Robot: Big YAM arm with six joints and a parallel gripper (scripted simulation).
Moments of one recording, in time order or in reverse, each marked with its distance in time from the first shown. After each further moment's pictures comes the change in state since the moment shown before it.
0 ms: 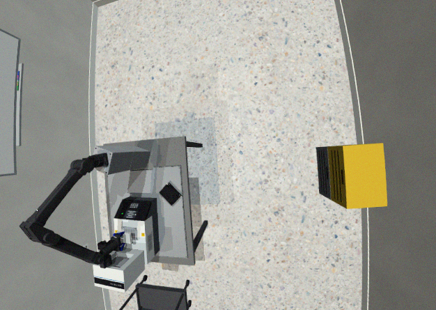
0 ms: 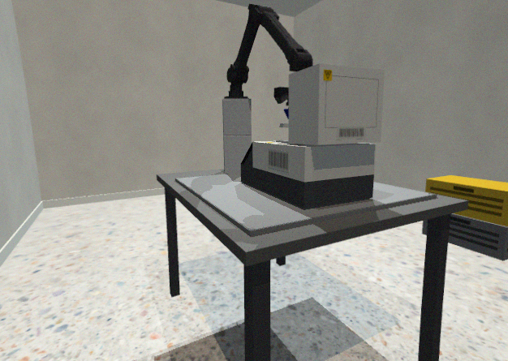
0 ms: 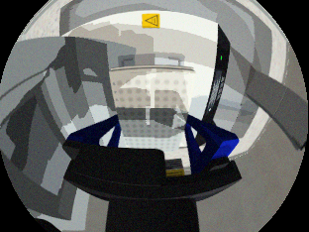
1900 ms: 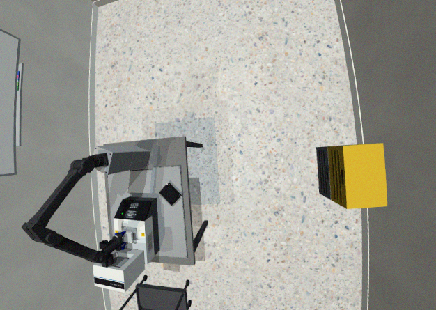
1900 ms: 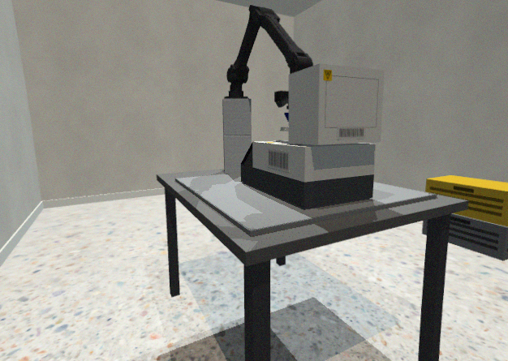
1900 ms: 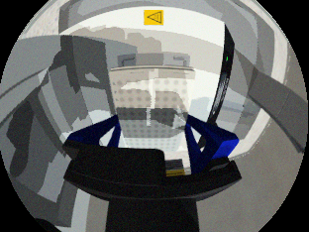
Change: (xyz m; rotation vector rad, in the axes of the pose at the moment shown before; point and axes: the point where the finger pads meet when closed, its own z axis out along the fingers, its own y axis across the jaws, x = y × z) arm 0.001 0.004 0.014 -0.007 0.002 0.000
